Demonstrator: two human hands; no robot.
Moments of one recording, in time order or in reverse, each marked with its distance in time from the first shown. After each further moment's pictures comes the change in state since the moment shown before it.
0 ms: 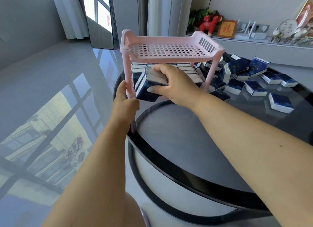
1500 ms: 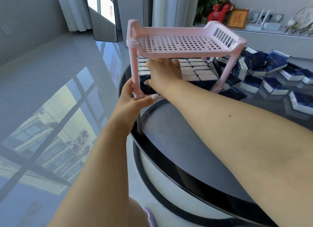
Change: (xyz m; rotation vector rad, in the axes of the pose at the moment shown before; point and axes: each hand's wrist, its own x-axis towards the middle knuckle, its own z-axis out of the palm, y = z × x) left_hand 0.008 -0.003 -0.011 -0.083 -0.199 0.088; right_hand 0.076 0.016 0.061 -0.711 0.049 0.071
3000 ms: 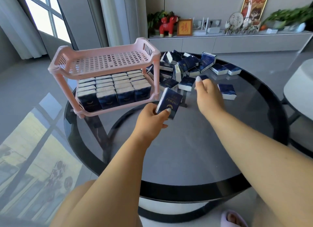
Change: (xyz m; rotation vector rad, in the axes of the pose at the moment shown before) left_hand -0.025 0.012 0.189 0.195 -0.186 -0.193; right_hand -0.179 0.210 -0.053 0.539 0.305 0.801
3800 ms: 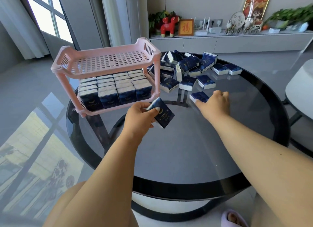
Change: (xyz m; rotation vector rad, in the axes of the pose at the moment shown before) left_hand 0.005 -0.004 -0.025 -0.028 0.151 -0.007; right_hand 0.006 0.039 0.009 -0.323 -0.002 0.187
